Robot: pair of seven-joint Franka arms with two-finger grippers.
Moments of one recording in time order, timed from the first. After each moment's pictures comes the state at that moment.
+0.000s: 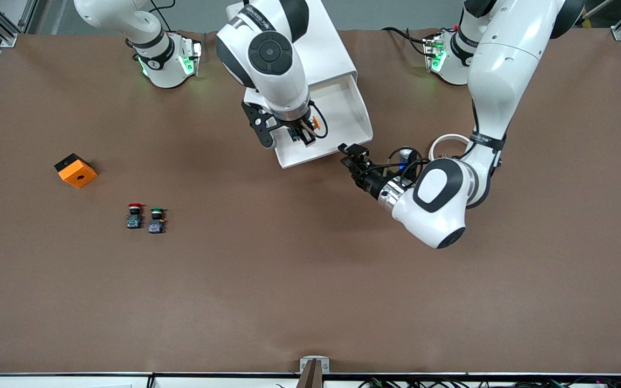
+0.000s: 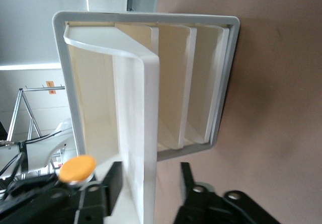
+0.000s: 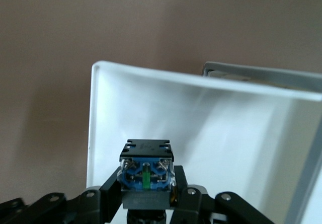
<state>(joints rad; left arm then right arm) -0.33 0.74 -0.07 -1.38 -0.93 1.41 -2.38 0.85 0.37 -0.04 -1.56 0.22 1.88 1.85</state>
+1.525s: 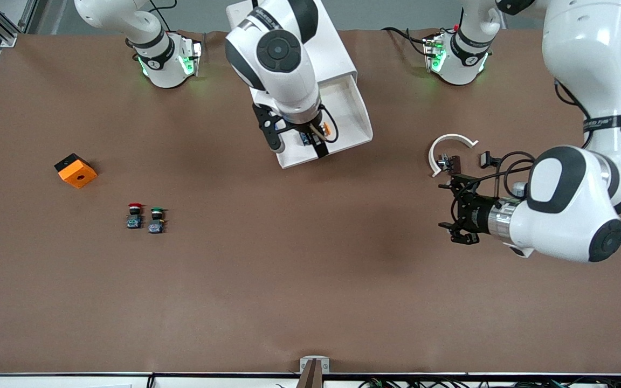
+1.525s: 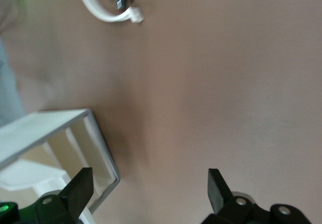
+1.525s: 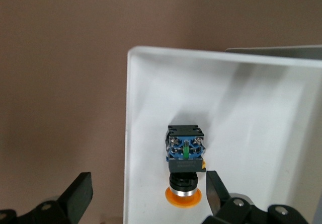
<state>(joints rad) -0.18 0.63 0.01 -1.18 -0.42 1.45 -1.78 0.86 0.40 -0.07 -1.46 0.23 1.88 1.90</state>
